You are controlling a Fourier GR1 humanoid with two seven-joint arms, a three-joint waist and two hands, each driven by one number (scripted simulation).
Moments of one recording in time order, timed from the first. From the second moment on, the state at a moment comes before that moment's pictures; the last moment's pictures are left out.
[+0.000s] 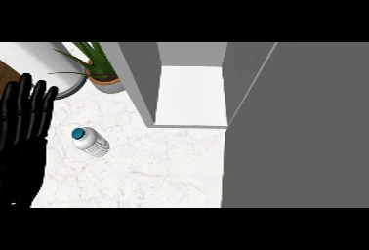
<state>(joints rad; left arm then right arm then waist) -0.01 0.10 -0.01 -2.10 0.01 0.02 0.00 -0.01 -0.09 0.01 -2.10 0.00 -0.02 0.03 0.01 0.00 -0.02</state>
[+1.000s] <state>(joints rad) 0.05 0.00 -0.09 -2.32 -0.44 0.69 0.45 0.23 -0.06 0.32 -2.46 -0.02 0.05 0.24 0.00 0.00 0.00</state>
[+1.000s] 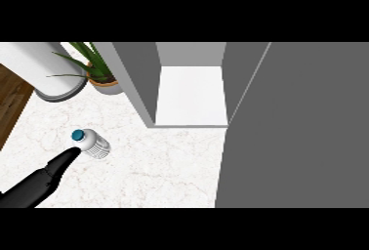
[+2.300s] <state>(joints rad) 0.05 0.03 -0.18 -2.32 -0.65 0.71 0.75 0.17 -0.06 0.60 -2.48 0.10 -0.16 0.36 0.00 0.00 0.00</state>
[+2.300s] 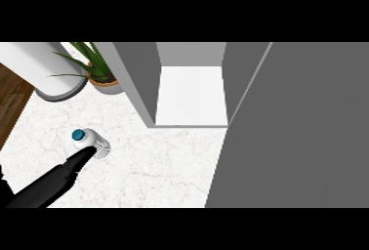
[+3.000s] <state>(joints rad) 0.09 0.04 -0.10 -2.19 -0.48 0.75 0.56 0.15 -0.12 0.66 -2.47 0.14 -0.24 0.35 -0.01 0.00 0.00</state>
